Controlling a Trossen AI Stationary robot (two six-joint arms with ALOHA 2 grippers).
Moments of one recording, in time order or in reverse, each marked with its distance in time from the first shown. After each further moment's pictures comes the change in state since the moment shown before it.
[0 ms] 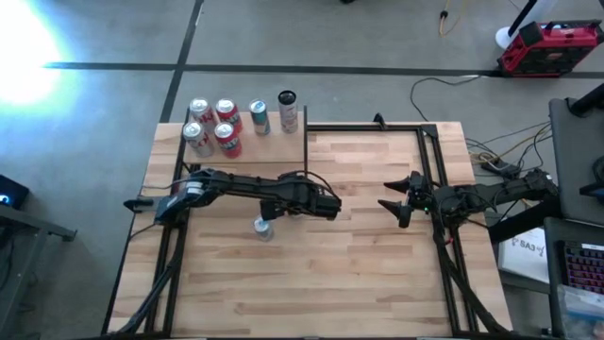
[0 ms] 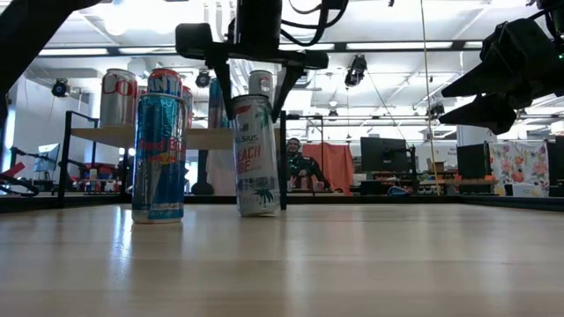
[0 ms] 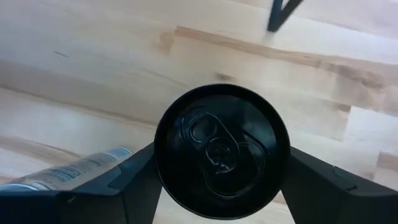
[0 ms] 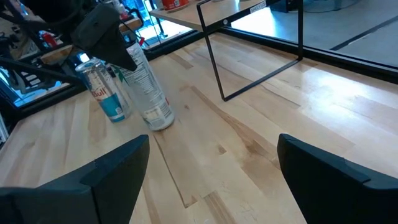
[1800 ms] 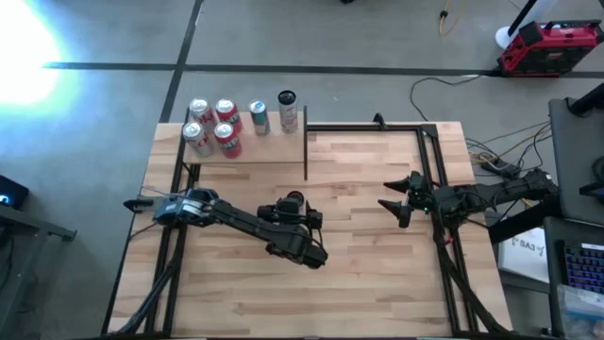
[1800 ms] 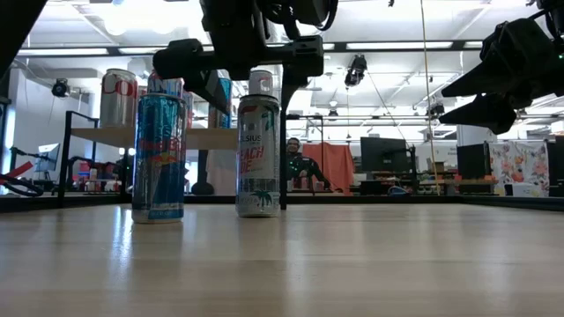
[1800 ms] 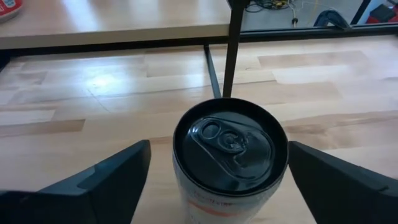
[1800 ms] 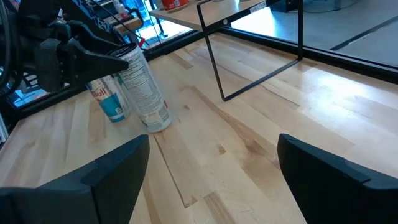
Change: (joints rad) left arm -0.226 0.003 -0.233 0.027 -0.691 -0.061; right arm 0.000 0.000 0.000 0.000 0.000 0.000
